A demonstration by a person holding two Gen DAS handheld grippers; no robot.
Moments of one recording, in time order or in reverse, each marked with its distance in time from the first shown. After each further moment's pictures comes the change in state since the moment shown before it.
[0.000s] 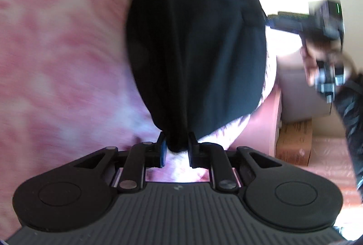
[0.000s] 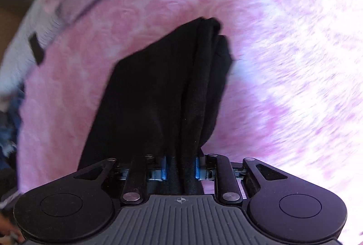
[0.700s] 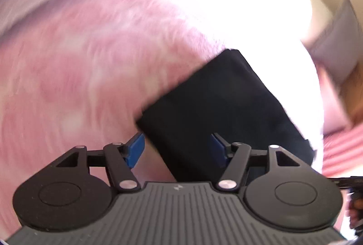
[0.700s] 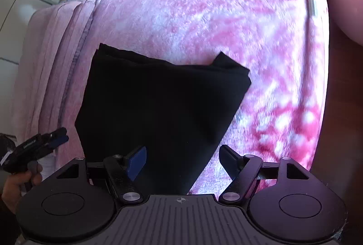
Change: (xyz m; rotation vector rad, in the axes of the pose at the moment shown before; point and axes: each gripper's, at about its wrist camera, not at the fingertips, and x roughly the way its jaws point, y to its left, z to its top) left arm -0.013 -0.056 0.244 0.723 -0.162 0.328; right arm 0.008 -0.021 -0.291 0.941 -0.528 0.110
